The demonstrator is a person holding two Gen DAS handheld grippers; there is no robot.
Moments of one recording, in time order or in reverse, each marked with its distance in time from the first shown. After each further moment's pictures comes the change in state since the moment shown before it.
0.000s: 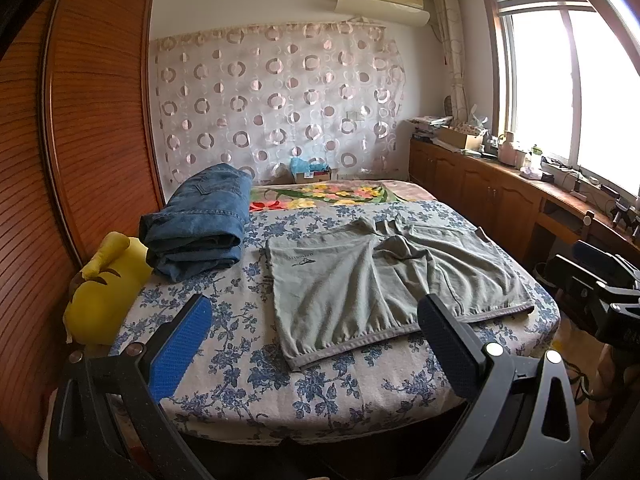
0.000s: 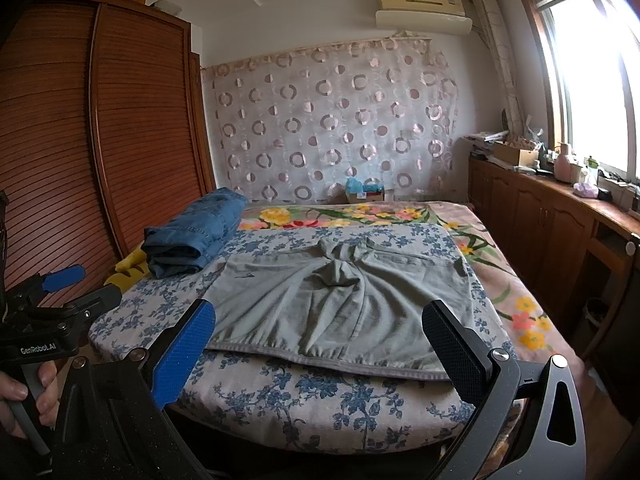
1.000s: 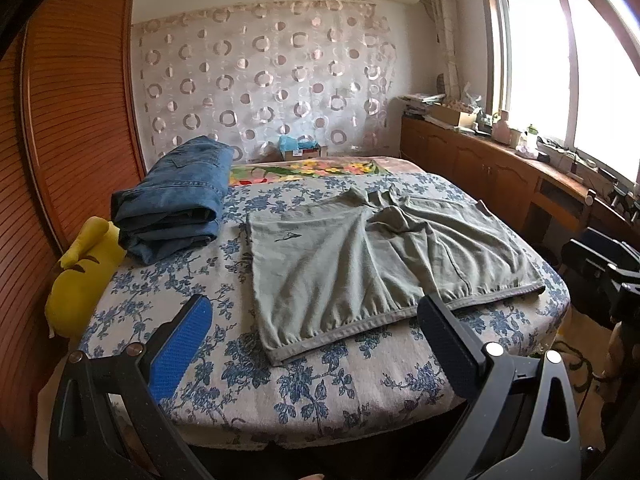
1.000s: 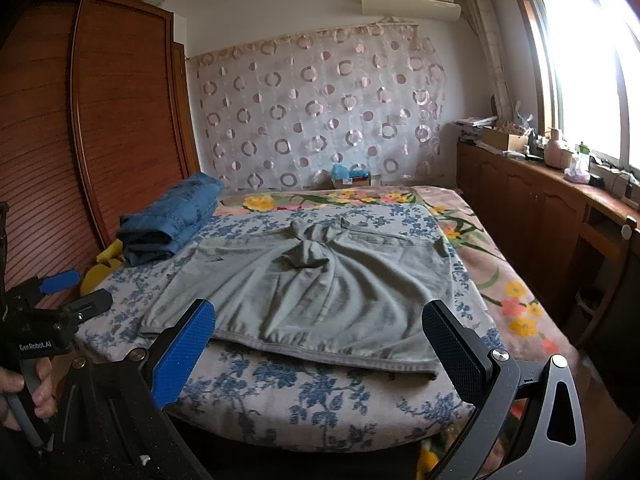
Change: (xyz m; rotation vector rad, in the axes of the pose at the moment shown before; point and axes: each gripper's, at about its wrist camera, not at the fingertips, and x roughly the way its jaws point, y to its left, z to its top) left arm 0.046 -0.009 -0.015 0.027 0.076 -0.034; right arm 0.008 -0.029 -0.006 0.007 0.042 -0.037
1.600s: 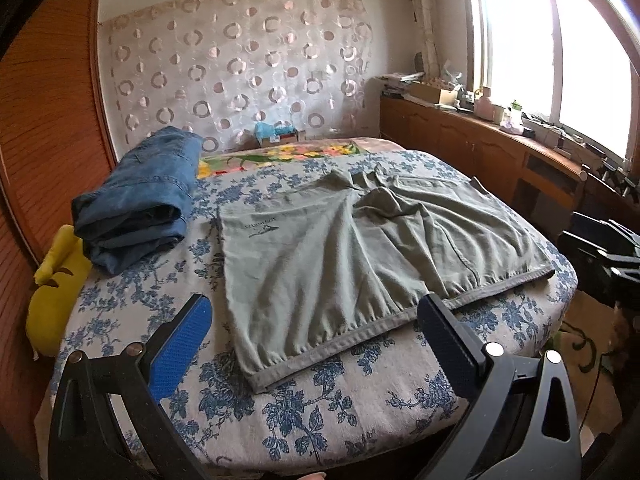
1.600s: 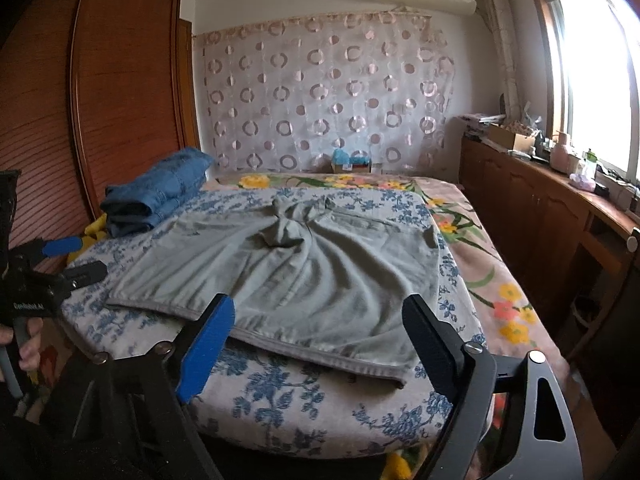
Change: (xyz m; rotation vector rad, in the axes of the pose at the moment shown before) left arm 0.045 -0.006 0.005 0.060 0.065 -0.073; right arm 0.021 -0.026 0.000 -0.069 0.068 0.010
